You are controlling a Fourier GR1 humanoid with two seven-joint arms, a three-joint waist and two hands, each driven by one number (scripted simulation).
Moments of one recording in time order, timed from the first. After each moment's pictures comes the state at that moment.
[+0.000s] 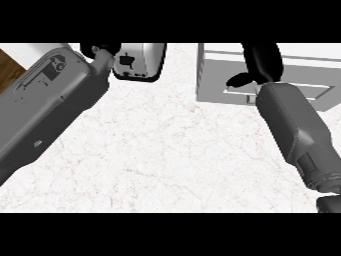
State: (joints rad) left arm -1.14 0.42 -0.57 -1.08 0.83 0.83 0.10; right arm -1.03 -0.19 -0.16 -0.37 1.29 -0.64 -0.14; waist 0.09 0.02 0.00
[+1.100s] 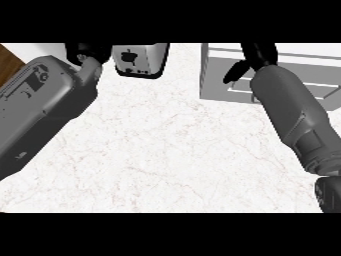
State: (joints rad) left arm -1.08 0.48 -0.57 -1.21 0.80 0.84 0.16; right arm -1.20 -0.20 -0.38 -0.18 1.09 -0.47 -0.33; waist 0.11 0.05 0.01
